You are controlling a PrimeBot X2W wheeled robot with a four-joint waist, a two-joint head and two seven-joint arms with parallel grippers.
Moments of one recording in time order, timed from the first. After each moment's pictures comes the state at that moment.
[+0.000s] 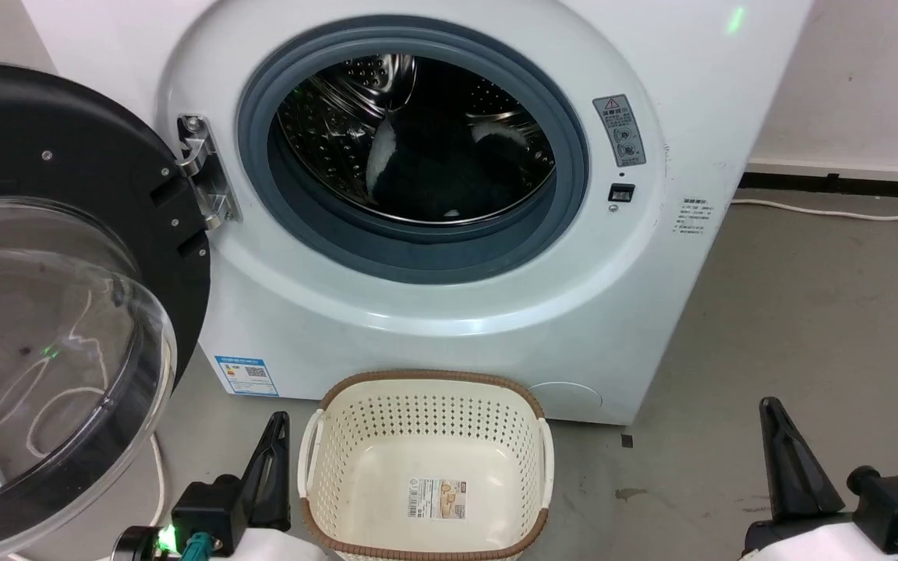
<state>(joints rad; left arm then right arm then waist) 0.02 0.06 -0.08 0.14 -0.12 0.00 -0.23 0.06 -0.05 -0.05 0.05 0.12 0.13 -0.23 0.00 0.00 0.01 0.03</state>
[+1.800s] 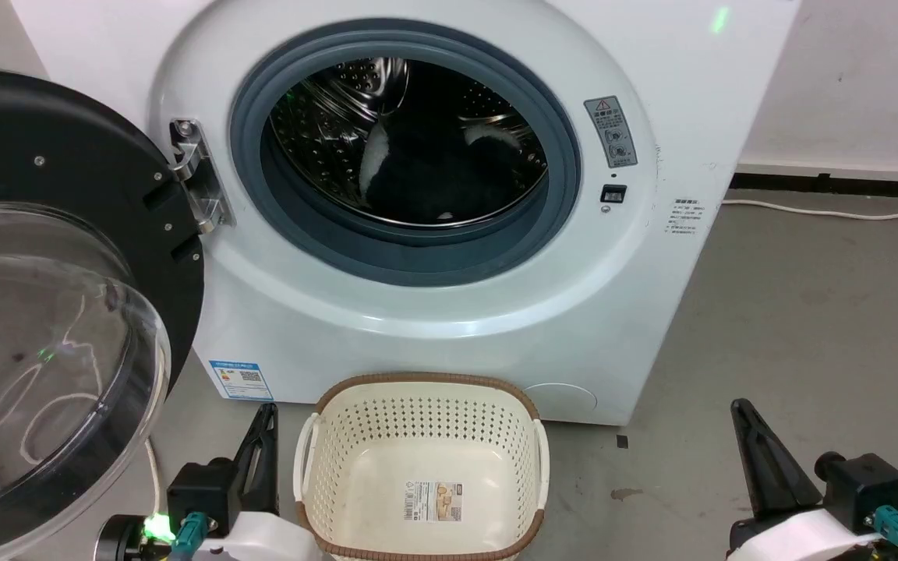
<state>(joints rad) 0.02 0.05 -0.04 0.07 -0.07 0.00 -0.12 0.05 -0.05 -0.03 0.03 0.07 0.13 -0.12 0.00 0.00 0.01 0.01</state>
